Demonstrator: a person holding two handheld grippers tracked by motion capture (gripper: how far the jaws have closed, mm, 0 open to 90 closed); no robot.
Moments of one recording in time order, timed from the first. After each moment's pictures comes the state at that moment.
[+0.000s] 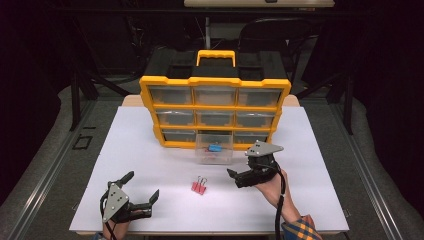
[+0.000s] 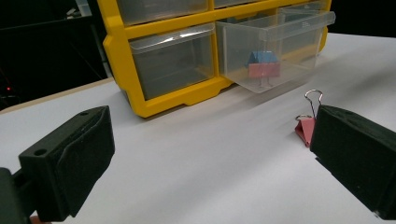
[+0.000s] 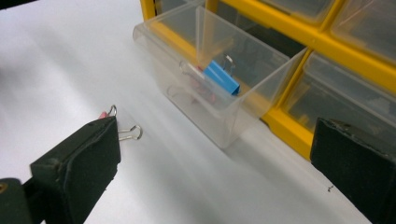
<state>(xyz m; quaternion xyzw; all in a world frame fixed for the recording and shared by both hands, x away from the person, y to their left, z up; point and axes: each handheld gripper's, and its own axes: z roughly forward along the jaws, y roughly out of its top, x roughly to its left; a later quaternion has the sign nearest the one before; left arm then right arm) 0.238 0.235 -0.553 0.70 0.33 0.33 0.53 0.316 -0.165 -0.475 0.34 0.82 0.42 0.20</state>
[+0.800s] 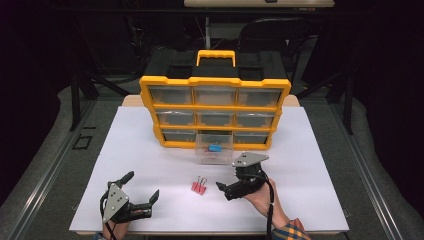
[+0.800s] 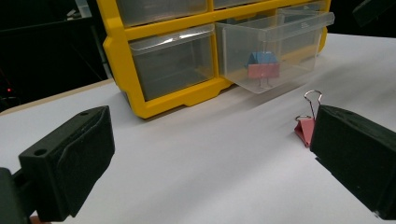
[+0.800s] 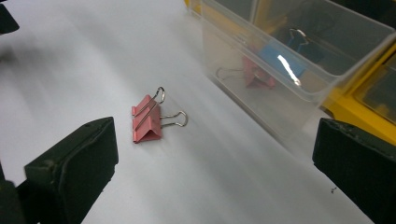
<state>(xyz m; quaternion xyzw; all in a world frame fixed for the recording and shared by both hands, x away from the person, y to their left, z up) 0.238 0.235 -0.553 0.70 0.33 0.33 0.53 0.303 -0.136 -0.497 0.32 0.84 0.42 0.15</state>
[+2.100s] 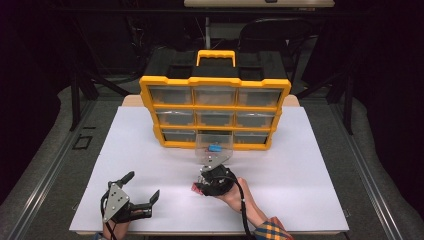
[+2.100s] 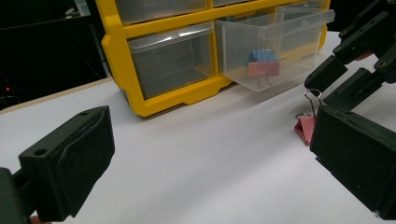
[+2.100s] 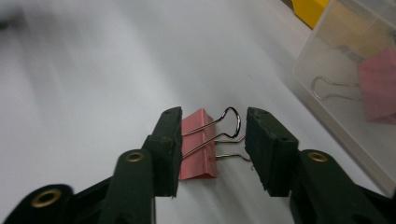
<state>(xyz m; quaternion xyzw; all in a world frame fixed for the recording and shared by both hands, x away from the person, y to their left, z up) 0.238 0.235 -0.553 0.71 0.33 0.33 0.53 0.321 -0.063 -0.532 0.27 0.88 0.38 0.10</state>
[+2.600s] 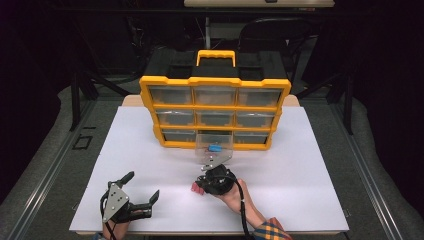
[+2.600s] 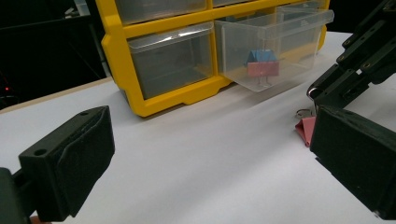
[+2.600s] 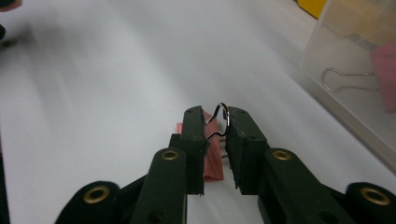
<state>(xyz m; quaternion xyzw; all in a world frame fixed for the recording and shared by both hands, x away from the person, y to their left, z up) 0.238 0.235 -0.553 0.71 0.33 0.33 0.53 0.323 -0.064 -0.537 0.29 0.87 0.39 0.07</state>
